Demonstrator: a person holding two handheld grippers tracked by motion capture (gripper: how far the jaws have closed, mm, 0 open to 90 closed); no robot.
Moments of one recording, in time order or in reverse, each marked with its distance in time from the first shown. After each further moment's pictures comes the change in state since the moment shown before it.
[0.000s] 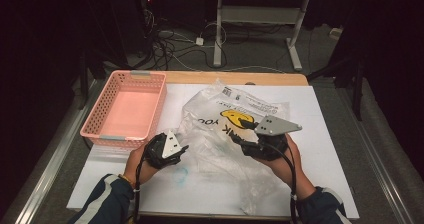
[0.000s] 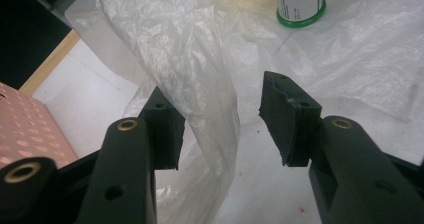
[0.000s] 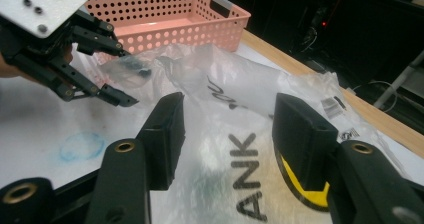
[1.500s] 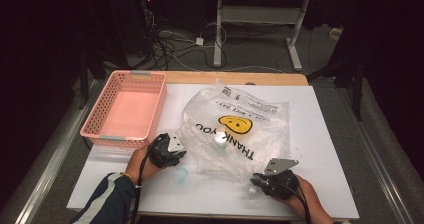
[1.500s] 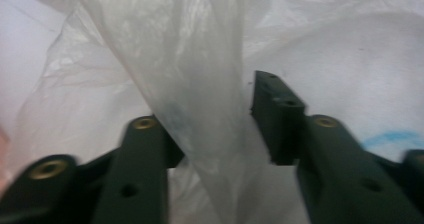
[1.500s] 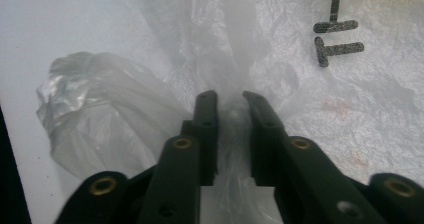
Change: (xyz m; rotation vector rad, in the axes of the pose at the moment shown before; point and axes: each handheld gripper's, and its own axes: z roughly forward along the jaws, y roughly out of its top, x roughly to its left) left arm 0.006 -0.015 0.033 0.165 -0.148 -0.035; right arm 0.015 -0.117 -0.010 0.415 0.141 0.006
